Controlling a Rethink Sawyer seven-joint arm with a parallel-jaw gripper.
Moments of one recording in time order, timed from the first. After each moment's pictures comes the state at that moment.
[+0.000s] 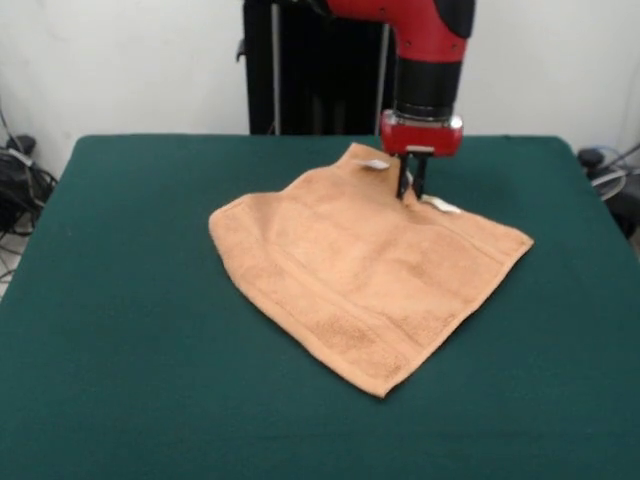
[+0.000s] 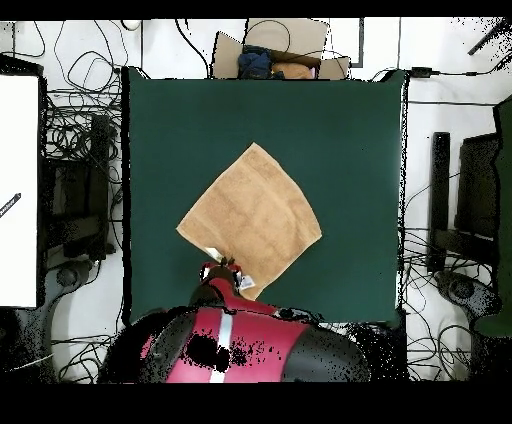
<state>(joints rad) -0.18 -0.40 0.05 2.25 0.06 -0.50 1.59</state>
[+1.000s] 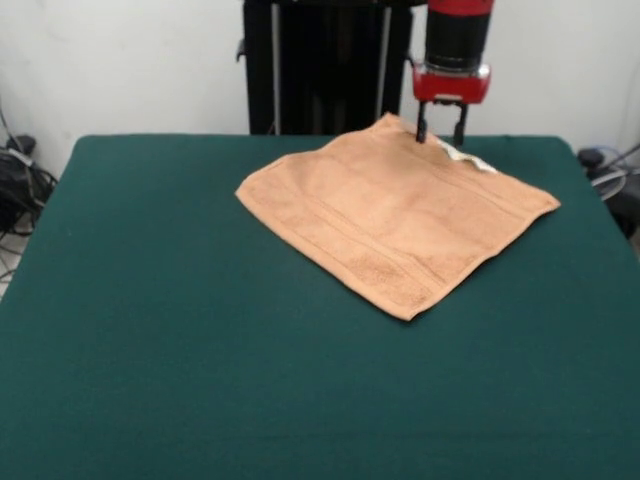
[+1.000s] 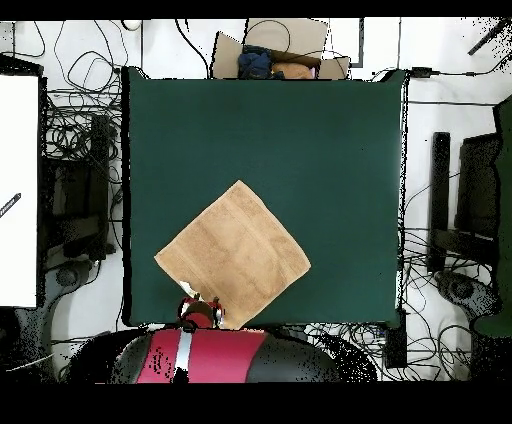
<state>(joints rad) -0.11 -0.45 0.09 2.44 0.09 -0.50 1.74</state>
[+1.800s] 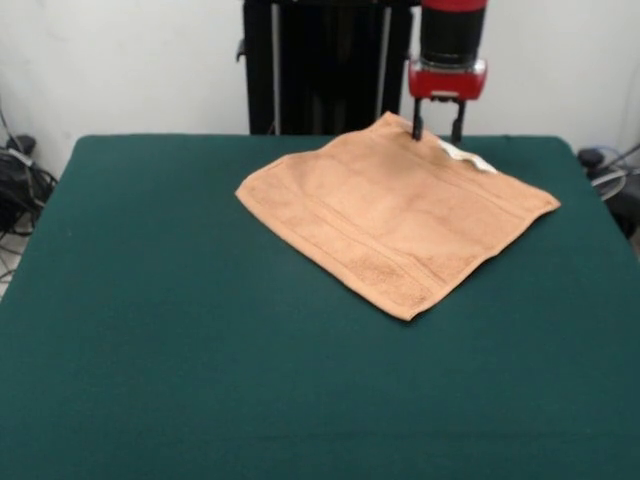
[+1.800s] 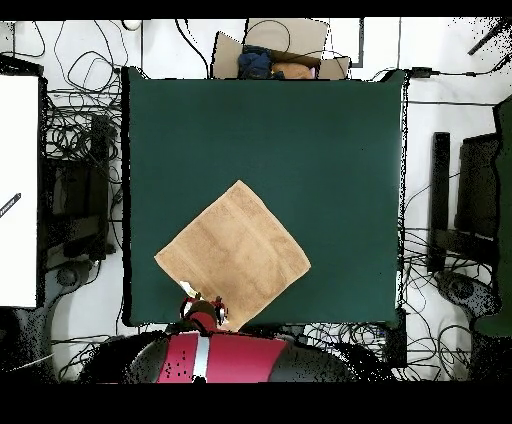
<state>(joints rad) -0.15 -0.49 0.09 2.44 0.06 -0.47 1.74</state>
